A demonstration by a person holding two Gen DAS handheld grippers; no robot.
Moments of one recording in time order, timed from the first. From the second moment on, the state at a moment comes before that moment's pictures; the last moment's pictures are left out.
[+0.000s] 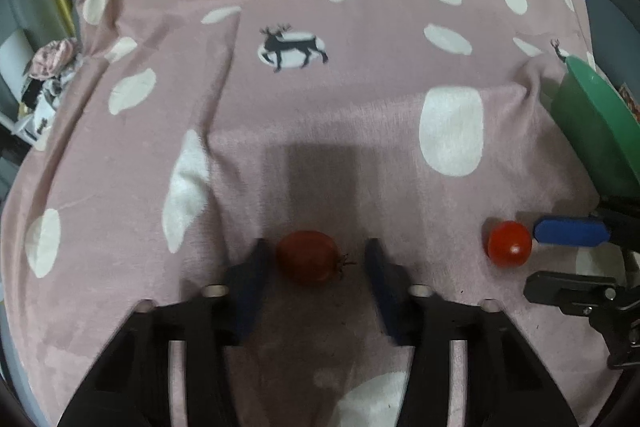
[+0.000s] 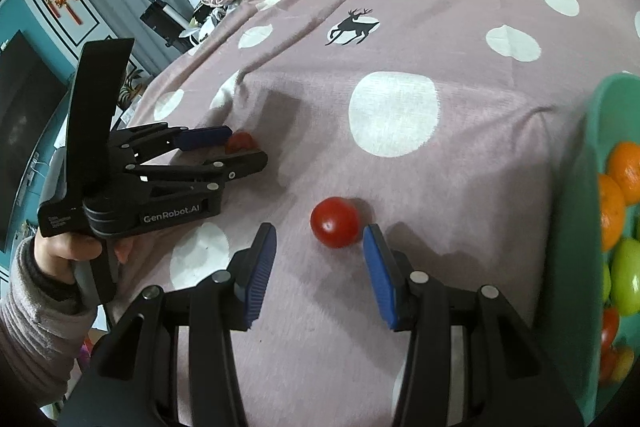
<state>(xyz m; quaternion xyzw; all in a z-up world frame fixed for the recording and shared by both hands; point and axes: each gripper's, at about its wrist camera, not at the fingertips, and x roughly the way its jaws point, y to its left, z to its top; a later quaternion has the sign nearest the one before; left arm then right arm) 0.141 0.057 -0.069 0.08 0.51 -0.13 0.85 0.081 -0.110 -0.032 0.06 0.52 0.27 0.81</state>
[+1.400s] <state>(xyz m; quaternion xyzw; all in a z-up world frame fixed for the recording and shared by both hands) 0.086 0.037 -0.037 0.06 0.48 -0.14 0.86 0.041 -0.129 -0.009 0.04 0.50 0.29 0.82</state>
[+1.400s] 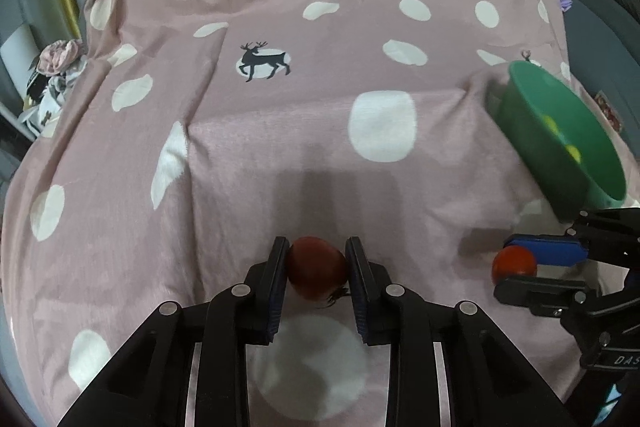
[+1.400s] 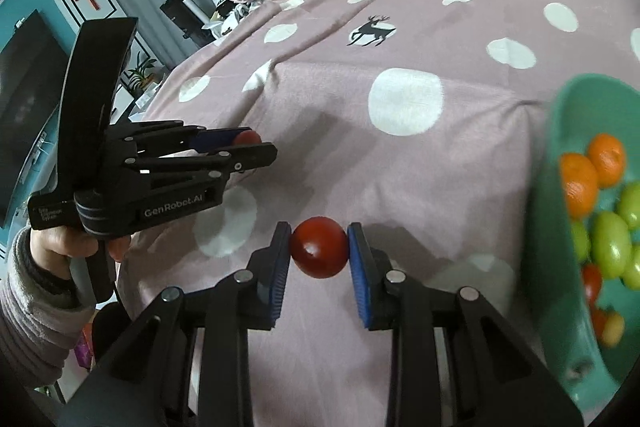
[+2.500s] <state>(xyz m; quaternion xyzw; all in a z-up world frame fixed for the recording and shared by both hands) 0.023 -0.030 0.016 0.08 0.44 -0.18 0.88 -0.022 -0.191 0.043 0.08 0.42 0.26 0.86</state>
